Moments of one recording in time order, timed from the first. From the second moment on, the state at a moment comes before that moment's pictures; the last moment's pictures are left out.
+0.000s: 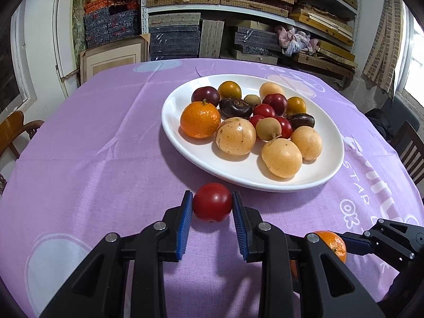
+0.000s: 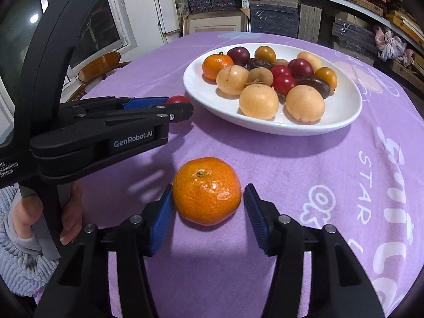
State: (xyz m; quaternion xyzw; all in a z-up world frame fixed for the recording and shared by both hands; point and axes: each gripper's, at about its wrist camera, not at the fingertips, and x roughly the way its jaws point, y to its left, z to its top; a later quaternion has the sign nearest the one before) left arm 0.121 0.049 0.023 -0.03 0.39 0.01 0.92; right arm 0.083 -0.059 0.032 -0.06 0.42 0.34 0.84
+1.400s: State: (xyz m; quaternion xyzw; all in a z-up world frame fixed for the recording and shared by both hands) left arm 0.257 0.039 0.049 -0.02 0.42 -0.01 0.91; right arm 0.228 -0.062 0.085 -0.07 0.38 0.28 0.88
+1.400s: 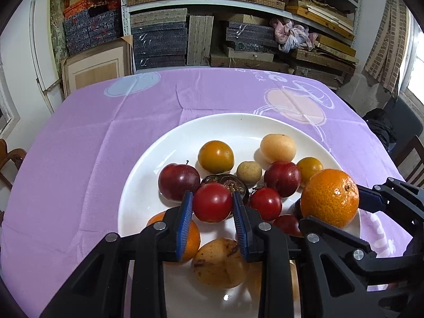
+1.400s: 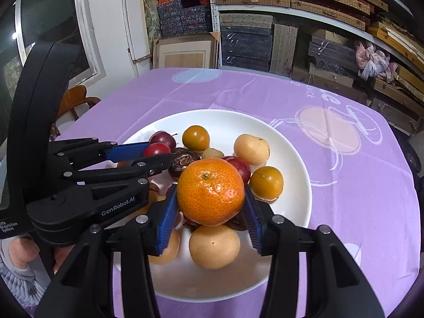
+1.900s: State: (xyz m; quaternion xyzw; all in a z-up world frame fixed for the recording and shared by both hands) left arm 0.211 0.044 0.103 -0.01 0.35 0.02 0.94; right arm 0.195 -0.084 0.145 -0.07 0.32 0.28 0.90
